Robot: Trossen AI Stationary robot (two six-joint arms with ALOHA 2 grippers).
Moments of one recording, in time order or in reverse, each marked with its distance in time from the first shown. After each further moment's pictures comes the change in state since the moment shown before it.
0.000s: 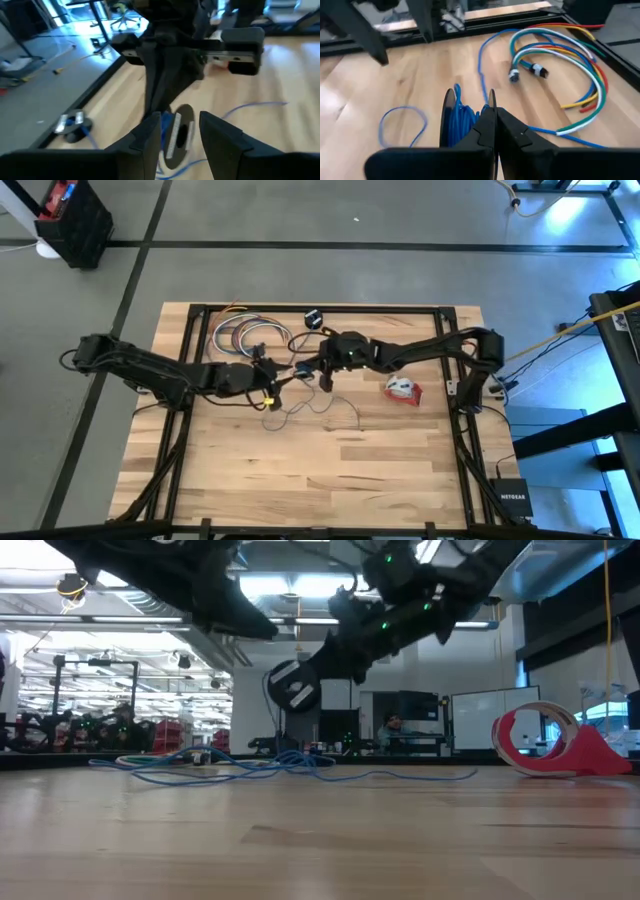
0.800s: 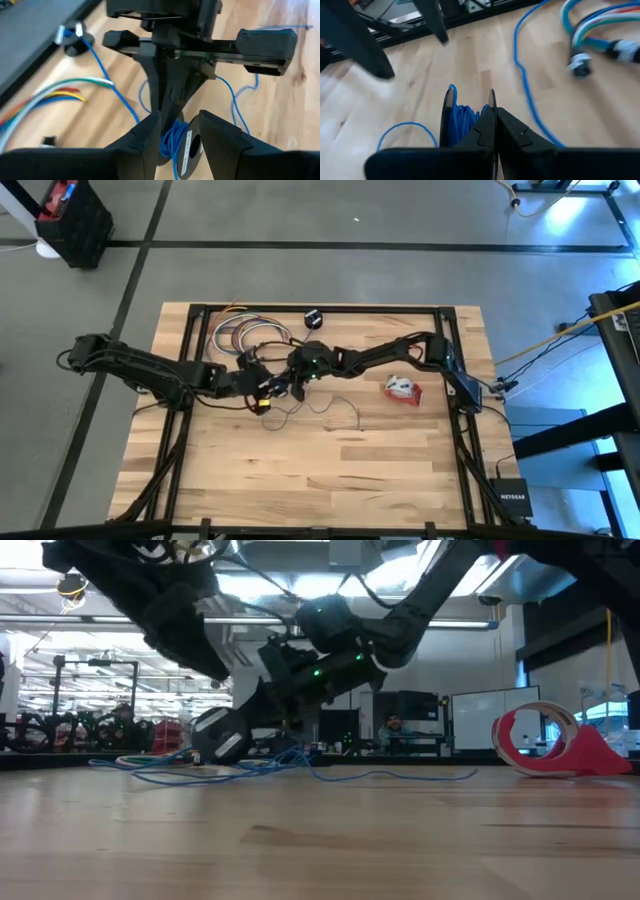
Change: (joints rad) left arm -0.026 -0.067 0.027 -0.497 0.002 -0.284; right arm 0.029 0.434 0.363 0.033 -0.166 0.123
